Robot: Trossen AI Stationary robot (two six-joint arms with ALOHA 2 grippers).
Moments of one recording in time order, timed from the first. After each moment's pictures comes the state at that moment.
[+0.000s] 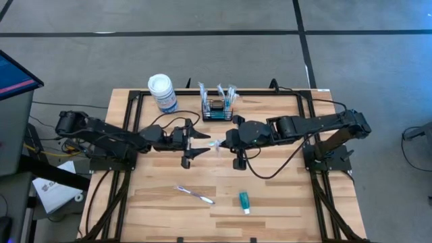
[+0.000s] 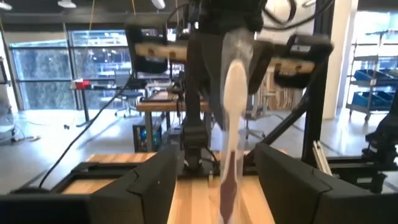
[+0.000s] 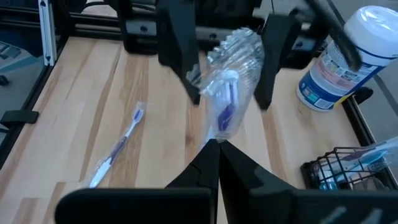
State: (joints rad) left arm -0.08 1.31 0.54 0.92 -0.07 0.02; right arm 0.18 1.56 1.54 -0.62 0.21 0.02
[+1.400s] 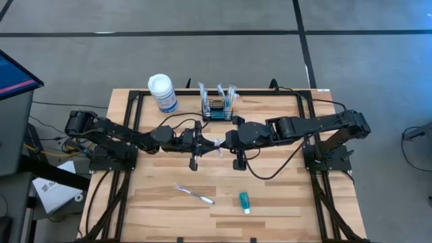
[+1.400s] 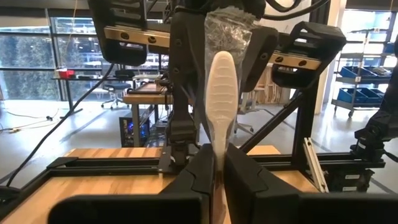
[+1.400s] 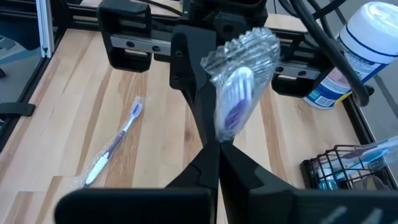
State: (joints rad) left arm -0.07 1.44 0.65 0.93 -0.03 -0.01; right arm 0.18 1.56 1.53 -0.62 0.21 0.00
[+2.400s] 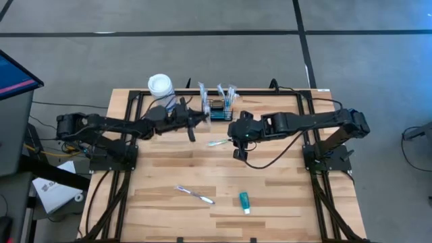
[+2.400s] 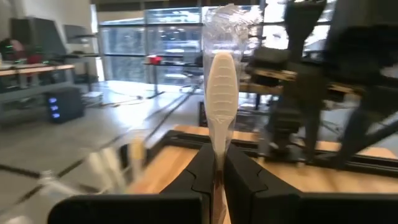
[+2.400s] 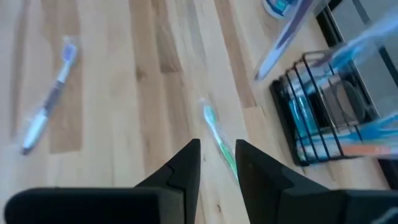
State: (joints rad) left arm 0.24 1.31 0.56 0.82 -0.06 -0.01; right arm 0.08 1.56 1.43 -0.76 0.26 0.11
